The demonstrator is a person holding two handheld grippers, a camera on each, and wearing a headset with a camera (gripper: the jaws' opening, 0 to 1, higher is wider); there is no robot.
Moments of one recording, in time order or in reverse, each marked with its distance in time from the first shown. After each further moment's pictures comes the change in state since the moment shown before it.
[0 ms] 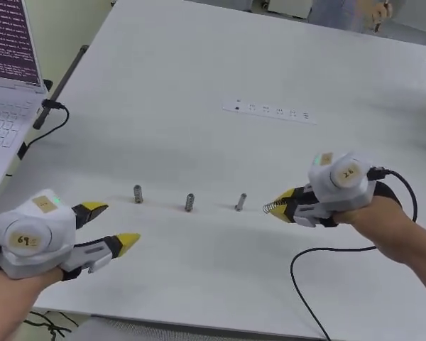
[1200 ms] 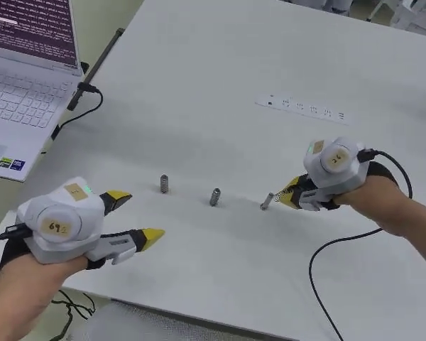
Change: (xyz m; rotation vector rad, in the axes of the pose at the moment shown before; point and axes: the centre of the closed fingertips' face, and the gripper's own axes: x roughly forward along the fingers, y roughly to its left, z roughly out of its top) left arm 0.001 0.005 -0.008 -0.022 0.018 -0.003; right arm 0.056 -0.030 0.012 -0.153 0.138 0.052
